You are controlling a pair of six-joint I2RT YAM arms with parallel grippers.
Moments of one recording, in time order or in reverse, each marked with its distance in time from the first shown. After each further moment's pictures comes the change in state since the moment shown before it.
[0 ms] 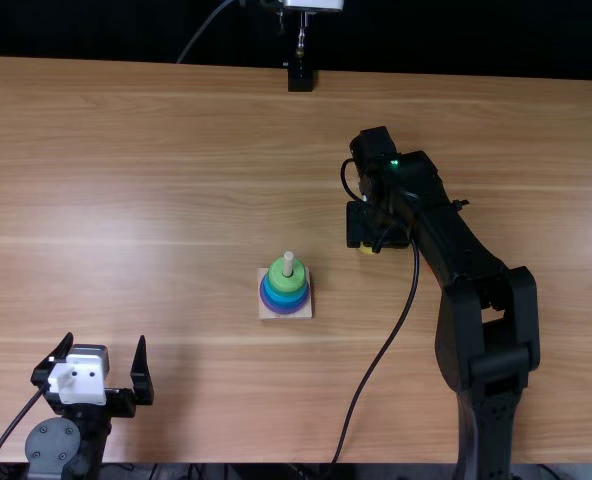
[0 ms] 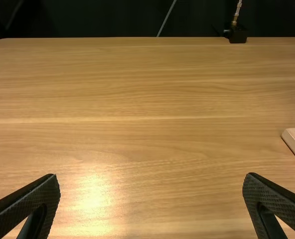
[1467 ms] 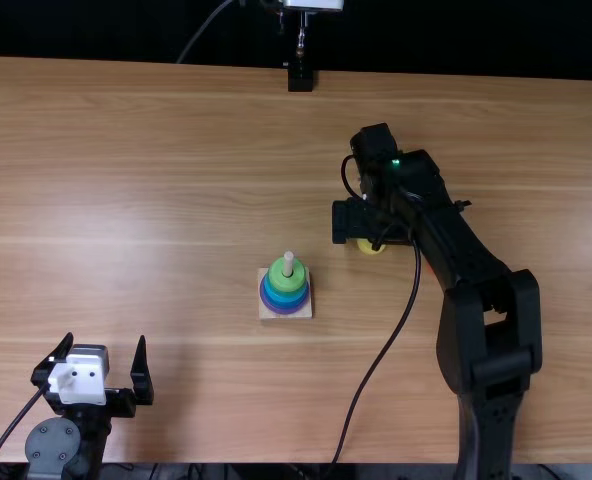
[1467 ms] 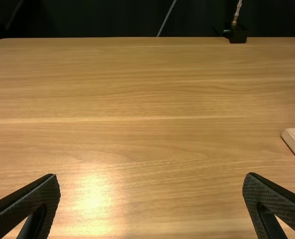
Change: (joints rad) left arm 0.000 0.000 0.000 0.000 0.000 0.000; right arm 0.001 -0.013 0.000 0.014 0.000 0.001
